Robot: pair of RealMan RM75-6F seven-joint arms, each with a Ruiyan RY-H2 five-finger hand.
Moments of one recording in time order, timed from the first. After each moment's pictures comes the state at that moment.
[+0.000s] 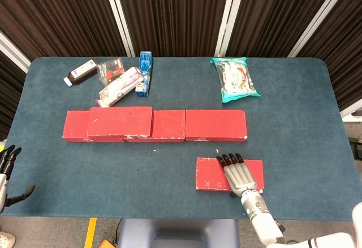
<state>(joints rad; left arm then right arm) -0.03 -1.02 -0.03 -1.71 1.48 1.53 0.01 0.67 -1.46 -0.03 -2.09 -0.66 1.33 -0.91</state>
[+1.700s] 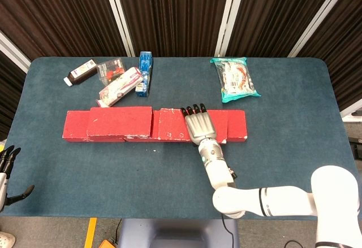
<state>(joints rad) -0.04 -1.01 -0.04 -1.73 1.44 1.49 0.03 1.13 -1.58 0.44 -1.75 -0.18 1.19 -1.11</state>
